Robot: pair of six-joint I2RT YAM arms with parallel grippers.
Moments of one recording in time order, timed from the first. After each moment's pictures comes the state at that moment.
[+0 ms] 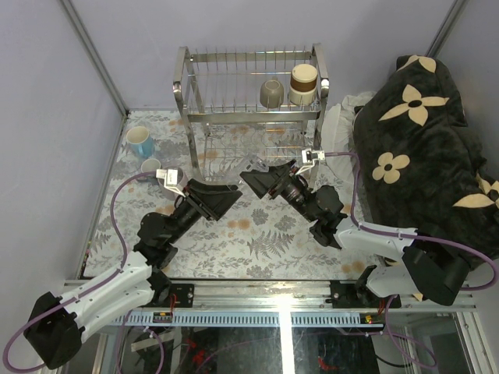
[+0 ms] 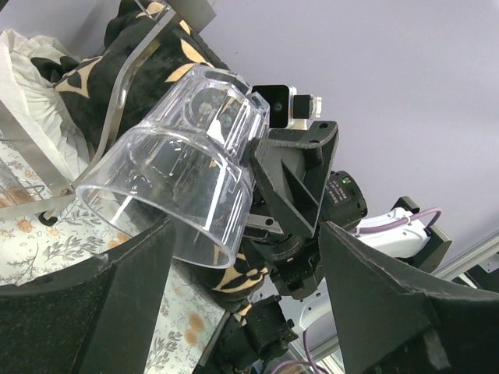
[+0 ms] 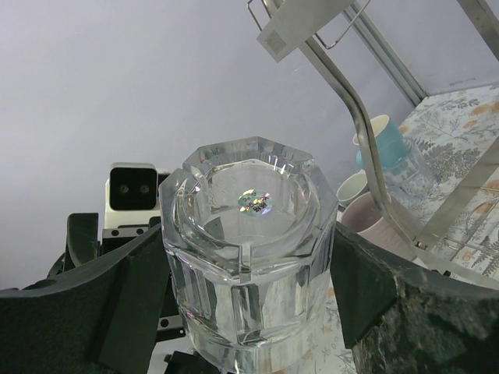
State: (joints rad) left arm -0.69 0.72 0.30 0.81 0.16 -0.99; right arm 0.86 1.32 0.58 1.10 -0.01 0.85
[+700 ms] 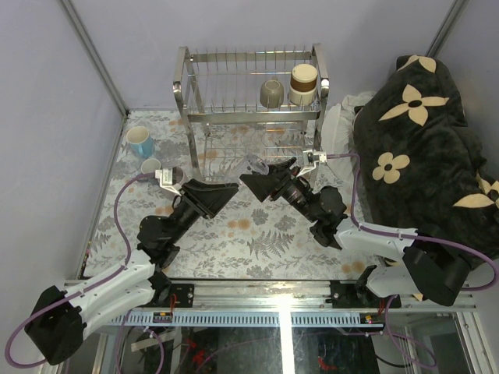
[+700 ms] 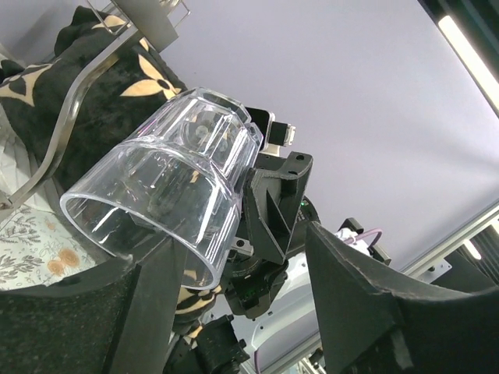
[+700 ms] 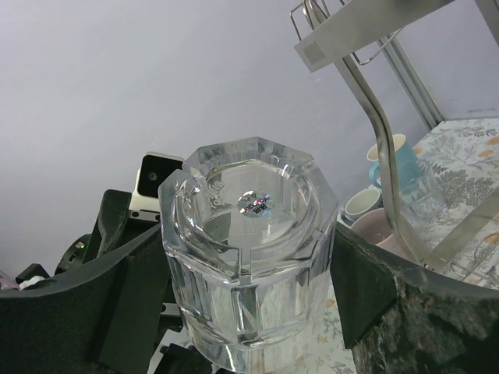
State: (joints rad) left arm -0.69 0.78 0.28 0.98 0.14 -1.15; right arm 0.86 1.31 0.58 1.16 -0.07 0.77
